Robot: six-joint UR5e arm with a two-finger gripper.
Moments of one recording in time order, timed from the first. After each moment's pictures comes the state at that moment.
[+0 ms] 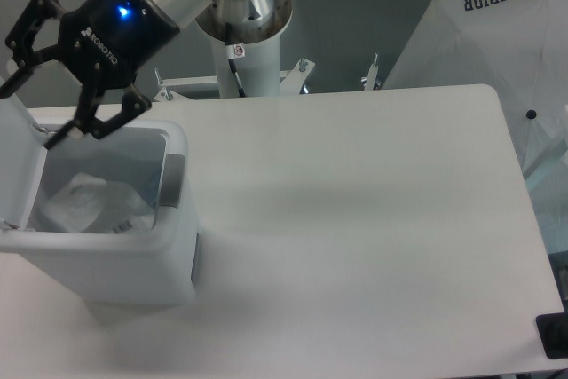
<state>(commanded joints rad) 2.35 -1.70 -1.42 -1.15 0.52 0.51</state>
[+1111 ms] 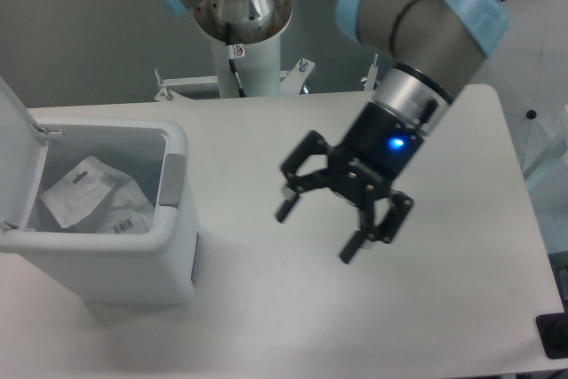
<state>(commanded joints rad) 2.71 -1.97 -1.41 -1.01 0.65 0.68</state>
